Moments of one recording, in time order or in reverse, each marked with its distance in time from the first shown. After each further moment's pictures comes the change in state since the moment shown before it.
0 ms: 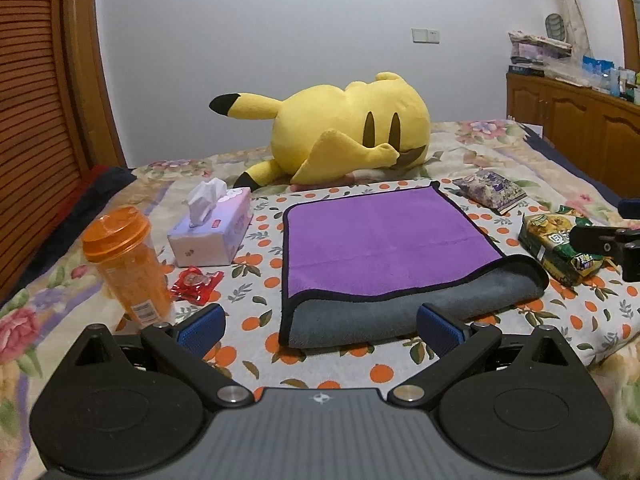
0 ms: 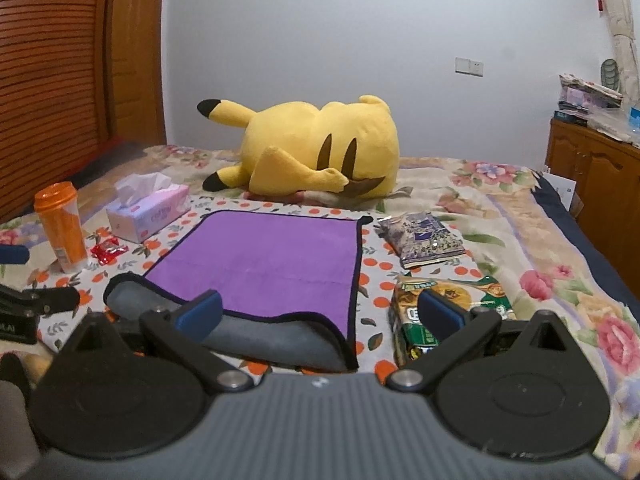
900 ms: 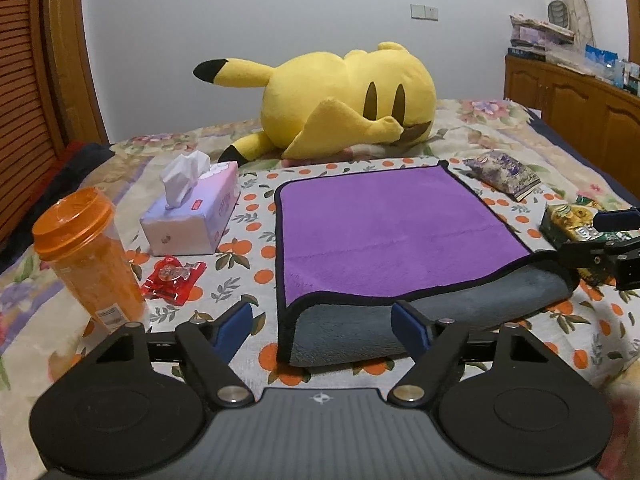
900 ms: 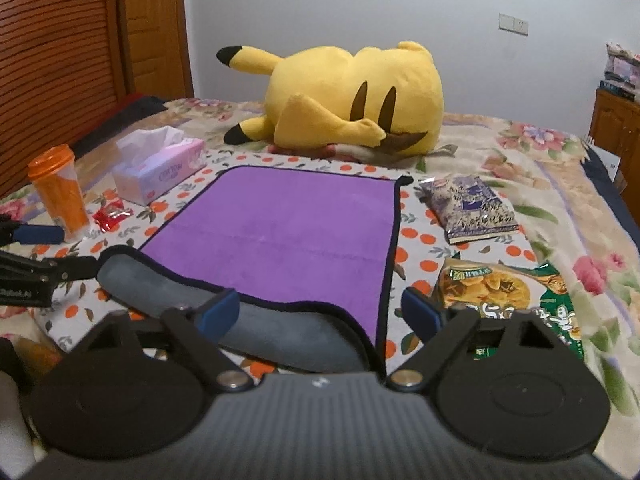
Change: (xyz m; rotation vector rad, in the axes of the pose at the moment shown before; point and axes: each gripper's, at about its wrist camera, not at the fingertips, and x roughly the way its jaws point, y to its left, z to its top) left arm 0.065 0.019 0.008 -0.008 0.081 -0.049; right arm 0.066 -0.004 0.007 -0.029 0.160 0.110
